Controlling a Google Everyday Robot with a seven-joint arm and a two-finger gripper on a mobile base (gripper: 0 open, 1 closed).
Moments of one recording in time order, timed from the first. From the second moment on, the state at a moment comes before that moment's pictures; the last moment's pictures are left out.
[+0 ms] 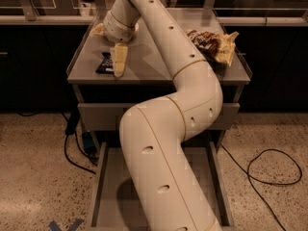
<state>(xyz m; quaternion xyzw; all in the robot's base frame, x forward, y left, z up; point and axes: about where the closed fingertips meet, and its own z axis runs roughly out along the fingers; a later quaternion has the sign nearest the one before) 0.758 0.155 0.849 -0.86 0.42 0.11 0.26</state>
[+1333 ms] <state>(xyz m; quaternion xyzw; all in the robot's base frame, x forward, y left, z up) 0.751 0.171 0.853 -0.86 0.43 0.11 0.25</state>
